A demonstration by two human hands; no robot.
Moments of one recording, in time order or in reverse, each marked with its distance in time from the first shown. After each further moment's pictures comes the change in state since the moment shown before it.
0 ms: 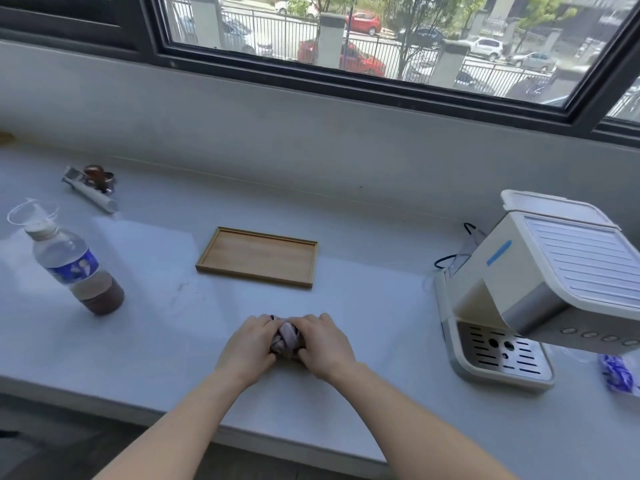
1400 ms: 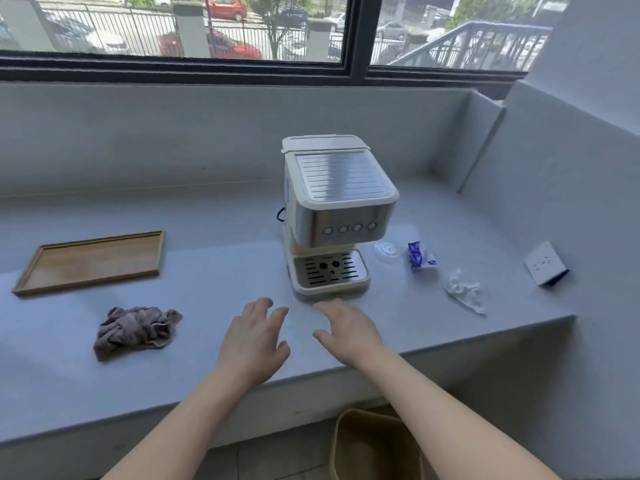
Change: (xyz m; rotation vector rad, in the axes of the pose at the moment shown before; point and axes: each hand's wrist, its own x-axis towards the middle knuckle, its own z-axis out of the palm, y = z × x) left_hand -0.050 0.271 0.083 0.228 -0.031 0.320; right_hand -0.268 0.182 -0.098 0.016 0.149 0.426
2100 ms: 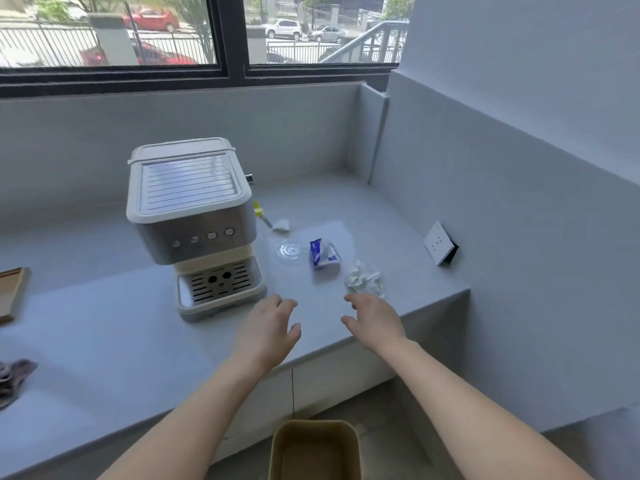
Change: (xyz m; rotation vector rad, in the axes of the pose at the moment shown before) left_hand 0.084 0.219 0.048 -0.205 -0.020 0.134; right_hand -0.070 0.234 -0.077 0.061 0.163 0.312
